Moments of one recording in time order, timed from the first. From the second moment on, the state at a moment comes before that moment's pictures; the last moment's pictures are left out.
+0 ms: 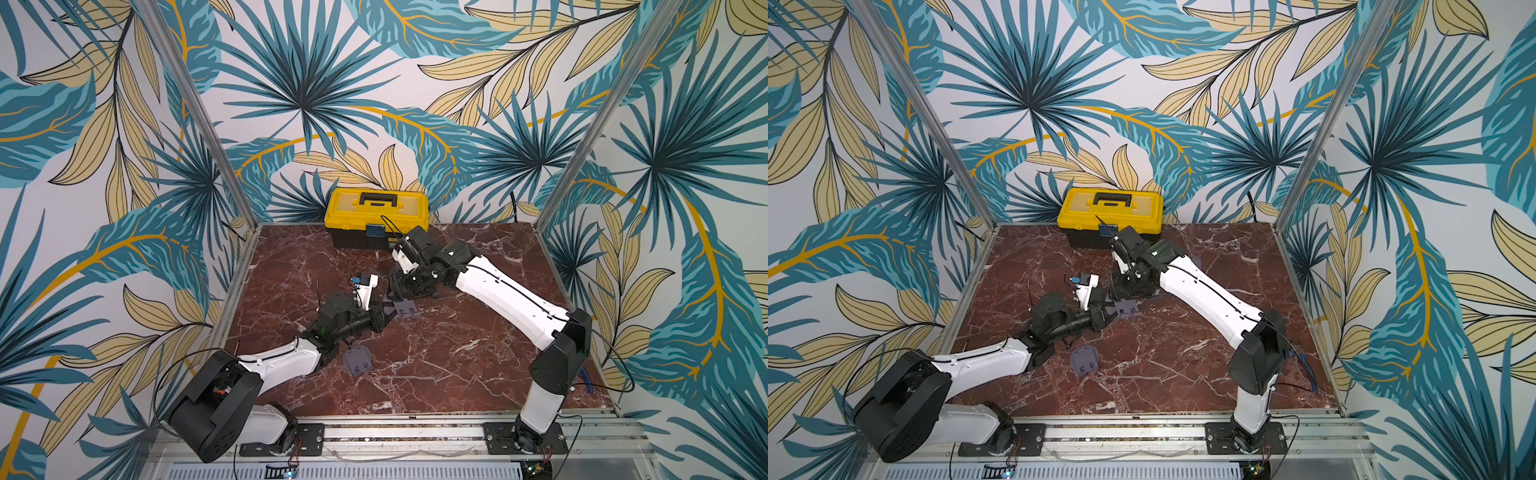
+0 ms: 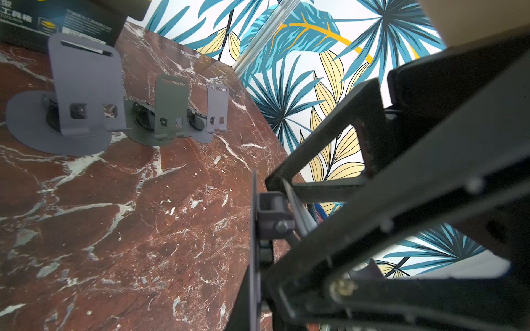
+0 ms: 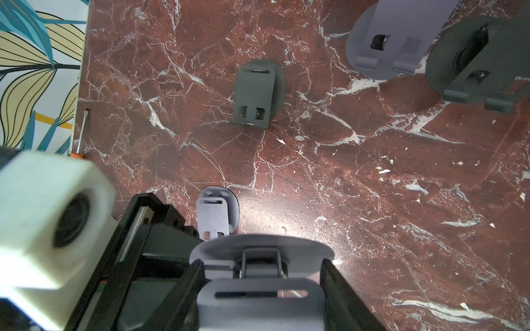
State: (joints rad) left arm -0.58 1.35 0.51 0.66 0.48 -0.73; right arm 0.73 1.81 1.82 -1.09 -0.10 0.47
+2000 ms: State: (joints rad) left arm -0.57 1.52 0.53 0.89 0.45 -0.91; right arm 0.76 1.72 1.72 -0.95 0.11 0.51
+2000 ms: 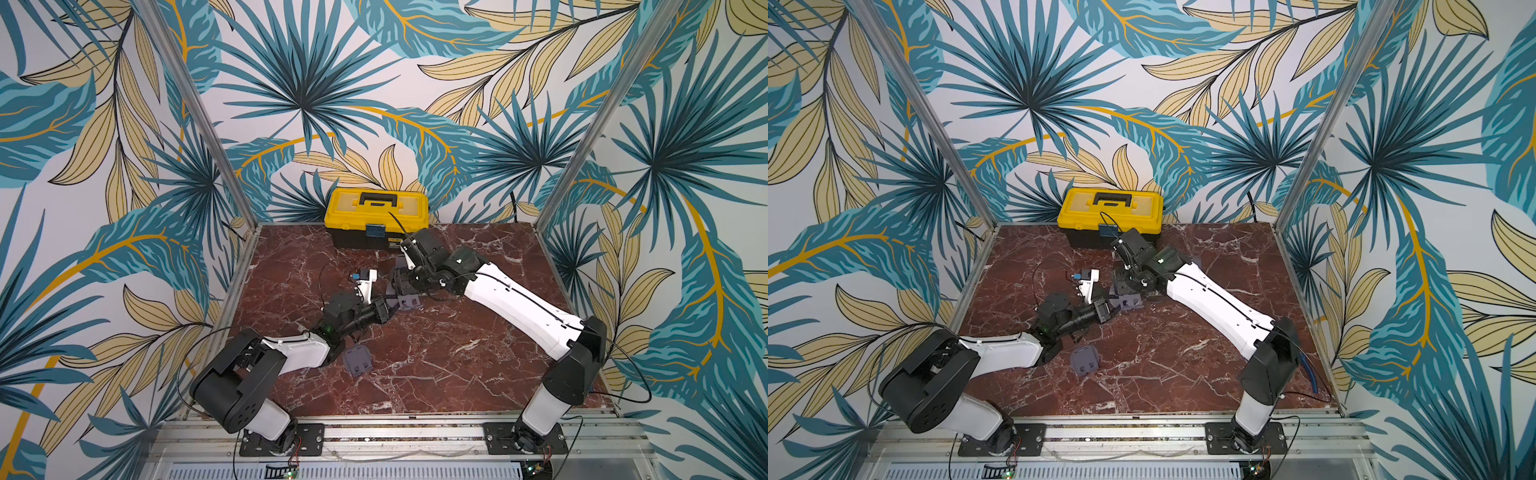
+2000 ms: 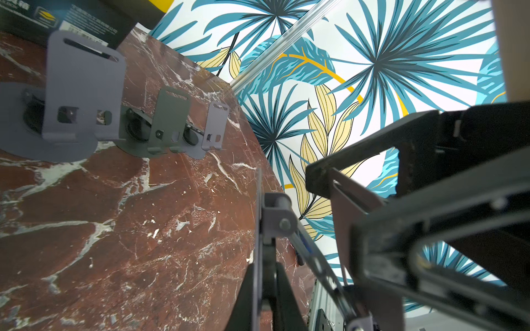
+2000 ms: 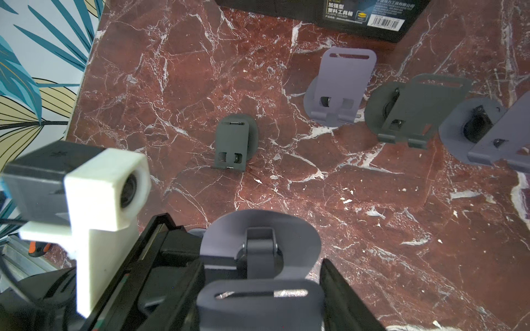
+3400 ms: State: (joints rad) left arm -0.52 1.63 0.52 1.00 0.52 -1.08; right arm 0.83 1.63 1.59 -0.84 0.24 0.58
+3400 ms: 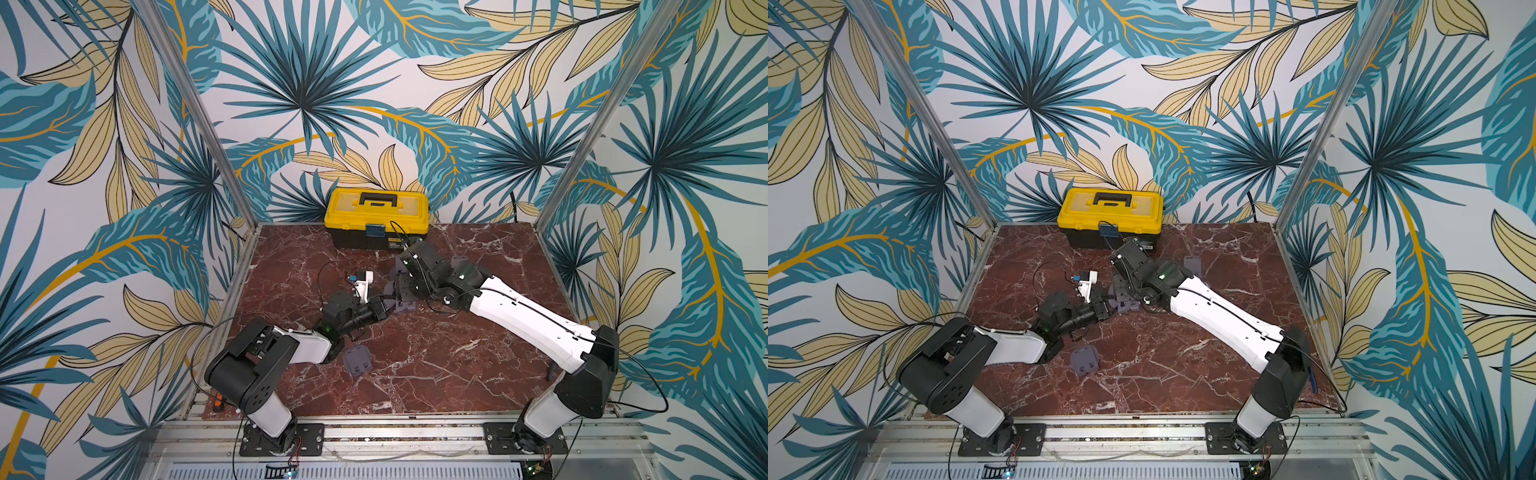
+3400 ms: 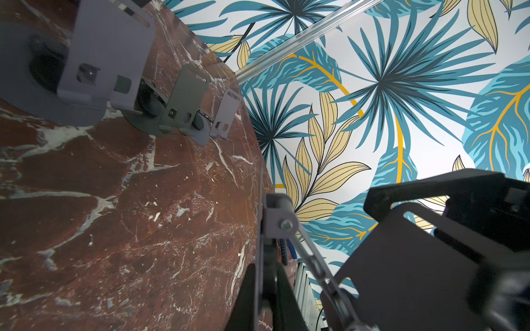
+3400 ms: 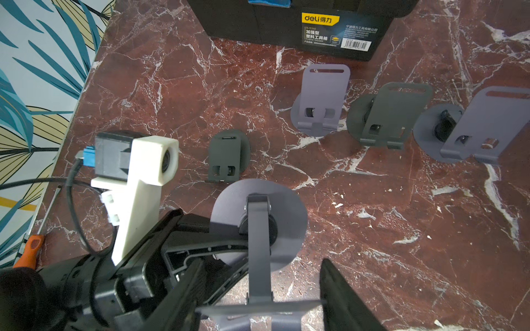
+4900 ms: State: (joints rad) left arm -0.50 1.68 0.52 1.09 0.55 -1.14; right arm 0.84 1.62 1.57 -0.84 0.26 0.60
